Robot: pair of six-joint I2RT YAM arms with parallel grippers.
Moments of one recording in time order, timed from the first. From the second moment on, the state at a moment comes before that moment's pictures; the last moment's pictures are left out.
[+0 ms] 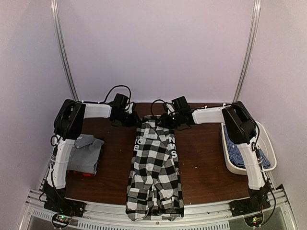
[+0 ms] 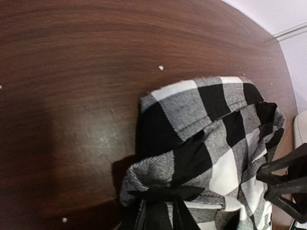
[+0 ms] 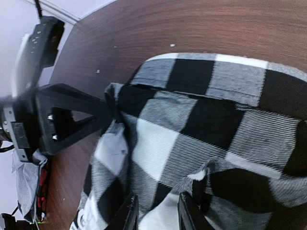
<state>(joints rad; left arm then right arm) -0.44 2.39 1.77 -0.22 0.41 -0.45 0.57 2.35 1.73 -0.05 -0.40 0.55</state>
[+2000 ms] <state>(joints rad) -0.54 2.51 1.95 -0.24 0.41 -0.56 0.79 1.98 1.15 0.24 -0.46 0.70</state>
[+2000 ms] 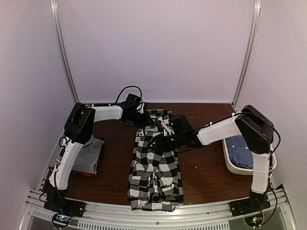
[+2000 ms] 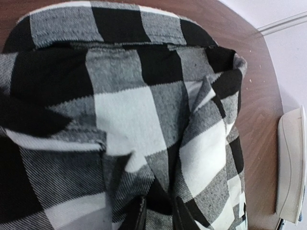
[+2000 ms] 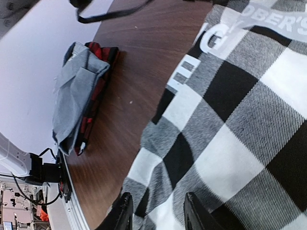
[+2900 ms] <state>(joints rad) -0.44 2.26 1.90 -0.30 0.49 -0.52 0.65 2.42 1.73 0.06 -0.48 0.63</state>
